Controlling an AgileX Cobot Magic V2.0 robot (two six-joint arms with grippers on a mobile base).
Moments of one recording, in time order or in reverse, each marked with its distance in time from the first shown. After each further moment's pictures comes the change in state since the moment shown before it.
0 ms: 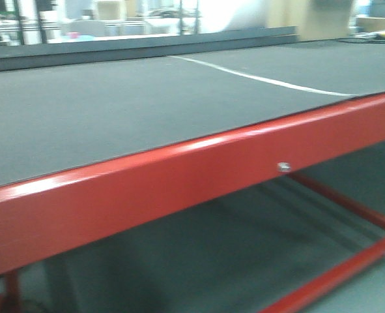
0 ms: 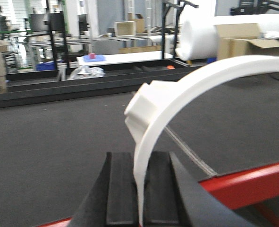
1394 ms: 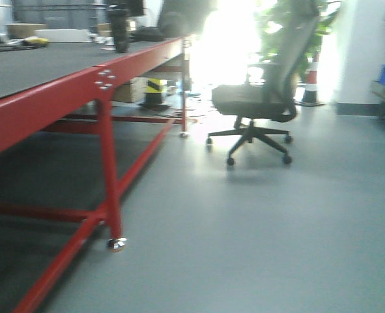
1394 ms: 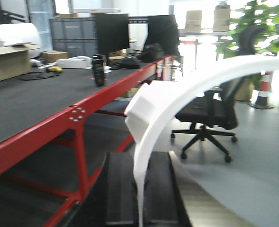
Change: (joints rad) left arm 0.000 0.000 0.000 0.000 0.000 0.000; right arm 0.000 -0.001 0.000 0.000 0.000 0.000
